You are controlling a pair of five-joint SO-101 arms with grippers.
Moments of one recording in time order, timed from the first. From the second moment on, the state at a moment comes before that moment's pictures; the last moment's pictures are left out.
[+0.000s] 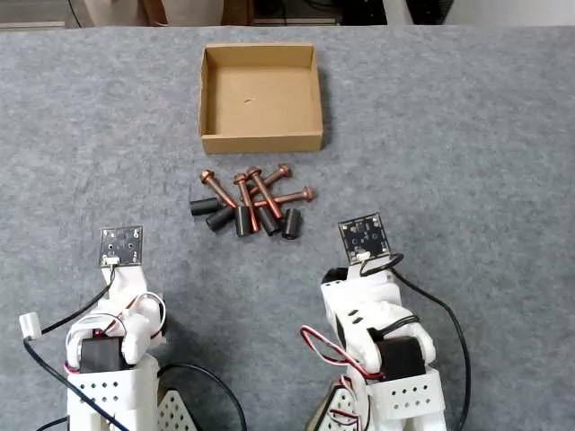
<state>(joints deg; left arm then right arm) -8.8 -100.7 96.3 72.6 -10.8 -13.2 -103.6 97.0 66.2 -3.8</state>
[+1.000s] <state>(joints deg) -9.7 -100.8 76.7 65.5 -17.0 -13.1 -75.7 67.3 66.0 4.5</state>
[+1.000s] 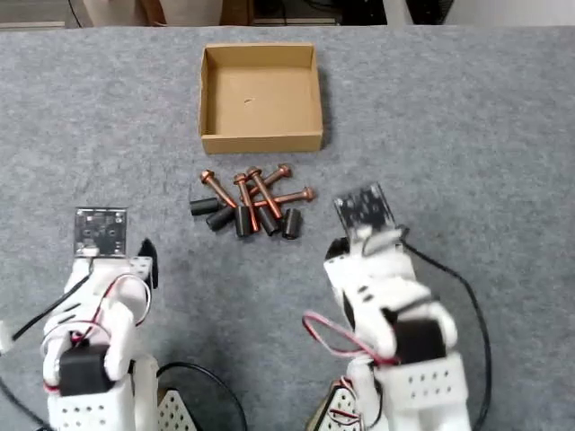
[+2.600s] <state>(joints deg) -24.4 -67.8 63.7 68.9 -3.9 -25.8 17.5 4.7 79.5 -18.2</state>
